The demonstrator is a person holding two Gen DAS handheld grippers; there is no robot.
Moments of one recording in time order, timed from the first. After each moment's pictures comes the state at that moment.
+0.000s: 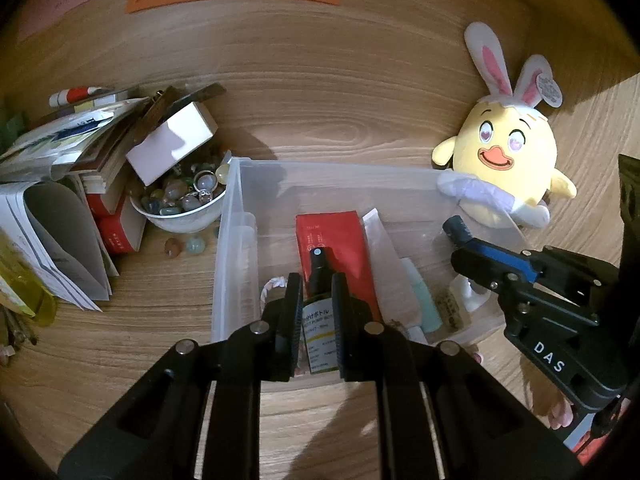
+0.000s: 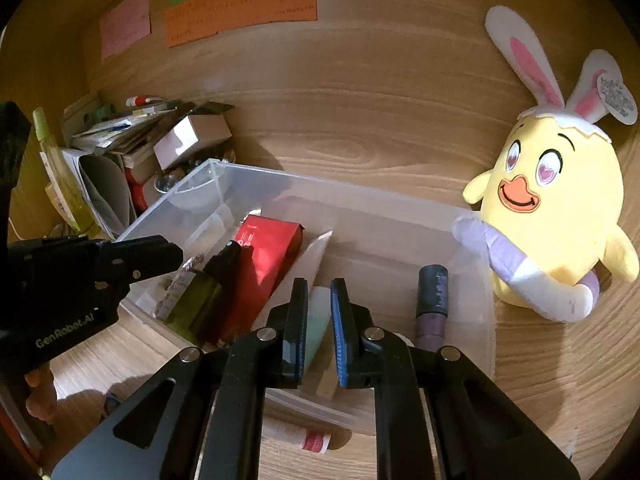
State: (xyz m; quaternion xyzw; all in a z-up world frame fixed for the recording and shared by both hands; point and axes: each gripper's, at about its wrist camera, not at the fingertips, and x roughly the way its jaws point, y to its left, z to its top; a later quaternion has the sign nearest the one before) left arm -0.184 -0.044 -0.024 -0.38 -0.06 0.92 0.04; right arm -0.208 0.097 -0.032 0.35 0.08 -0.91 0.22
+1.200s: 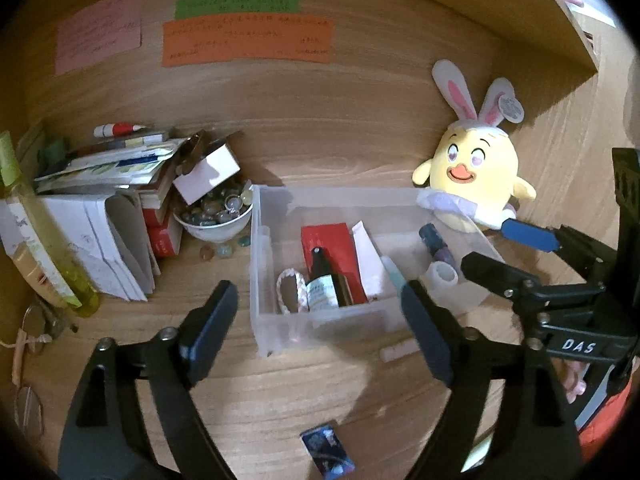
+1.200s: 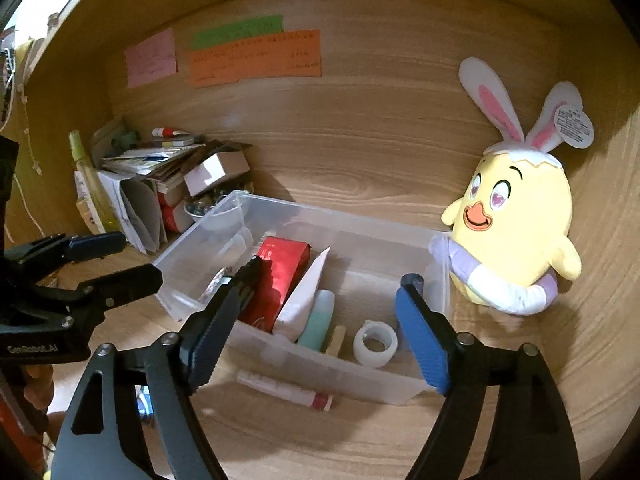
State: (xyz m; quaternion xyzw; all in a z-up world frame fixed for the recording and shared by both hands) left arm -0.113 -0.048 0.014 -0.33 -0.04 0.94 0.03; right arm -0.155 0.117 0.011 0.31 0.07 -0.92 0.22
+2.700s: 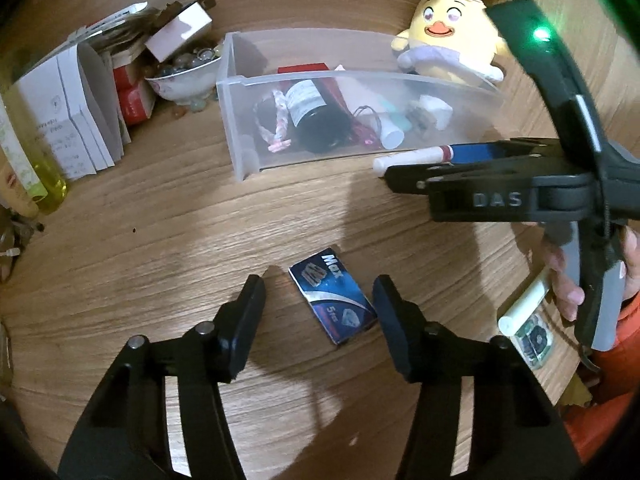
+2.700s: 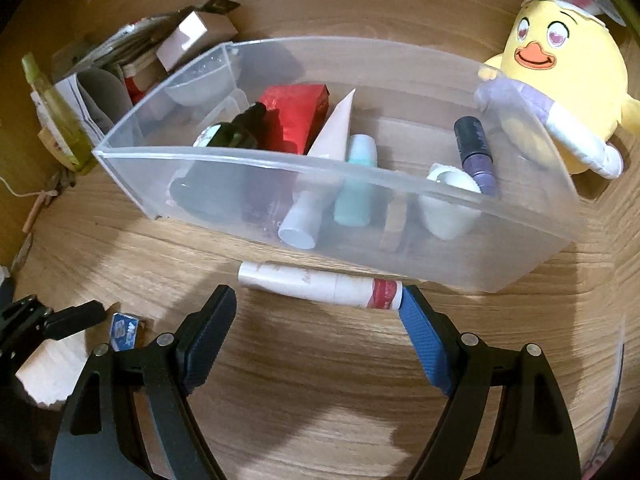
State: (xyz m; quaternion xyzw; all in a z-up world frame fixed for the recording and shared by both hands) left arm -0.058 -0.039 -0.081 -0.45 0.00 0.89 0.08; right arm -0.159 0.080 -0.088 0.48 0.07 -0.86 0.19
